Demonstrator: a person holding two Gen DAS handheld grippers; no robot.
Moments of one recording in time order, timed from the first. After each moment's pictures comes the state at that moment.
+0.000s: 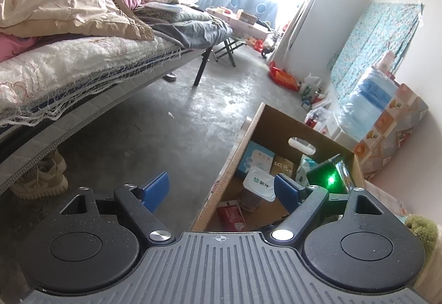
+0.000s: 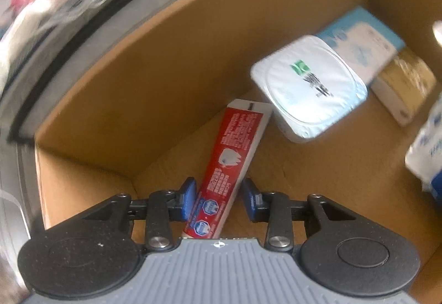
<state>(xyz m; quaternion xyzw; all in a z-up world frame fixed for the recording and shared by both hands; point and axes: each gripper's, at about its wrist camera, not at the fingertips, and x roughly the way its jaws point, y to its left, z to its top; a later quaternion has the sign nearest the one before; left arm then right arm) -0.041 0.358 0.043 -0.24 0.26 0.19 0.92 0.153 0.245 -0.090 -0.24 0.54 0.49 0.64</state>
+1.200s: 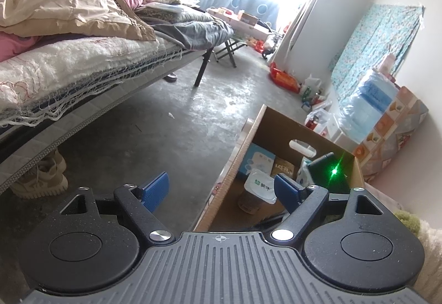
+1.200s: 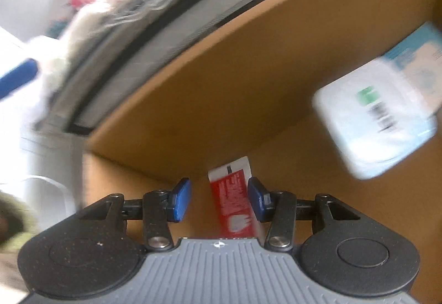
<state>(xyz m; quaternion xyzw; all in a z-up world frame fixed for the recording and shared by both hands) -0.039 0.366 0.042 -0.24 0.26 0.19 0.92 0.172 0.256 -0.091 -0.16 0.56 0.61 0.54</state>
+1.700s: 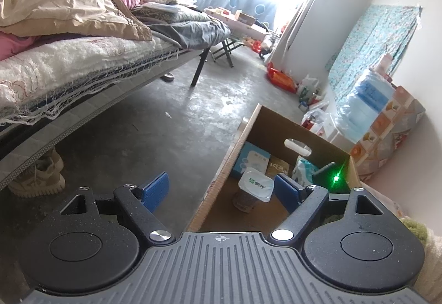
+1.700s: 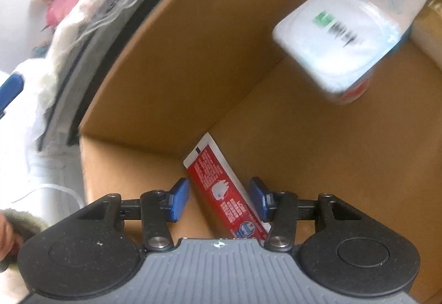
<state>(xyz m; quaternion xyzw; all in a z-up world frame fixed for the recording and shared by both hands) -0.040 0.363 0.044 -0.24 0.26 0.18 0.92 0.172 0.229 -0.104 -0.12 0.64 0.54 0.53</state>
